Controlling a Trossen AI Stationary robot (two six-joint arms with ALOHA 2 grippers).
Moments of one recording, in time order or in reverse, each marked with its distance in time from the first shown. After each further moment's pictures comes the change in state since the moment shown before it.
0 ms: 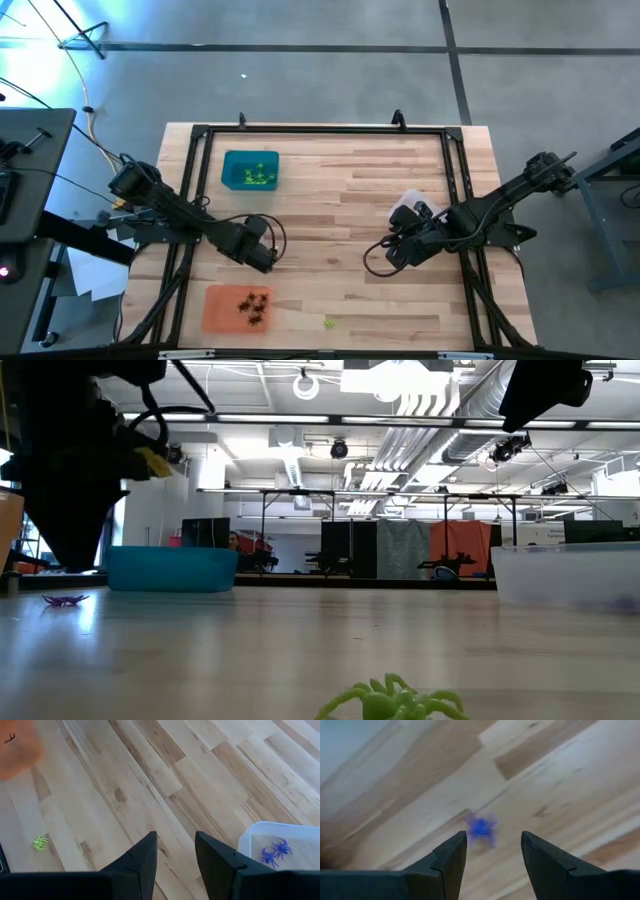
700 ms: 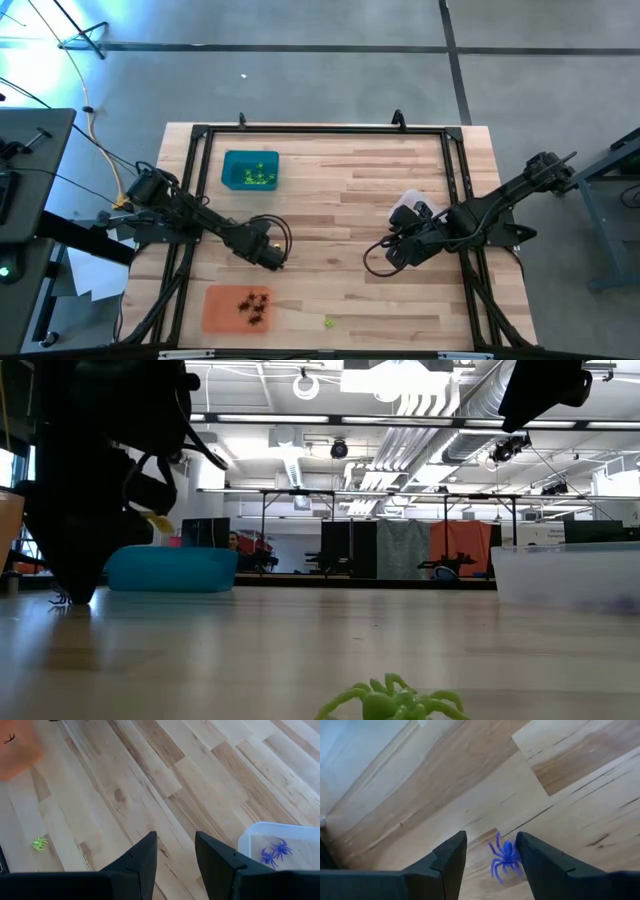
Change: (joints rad) left arm 0.056 0.166 0.003 -0.017 0.000 0.049; right arm 0.000 0.000 0.000 0.000 0.003 0.000
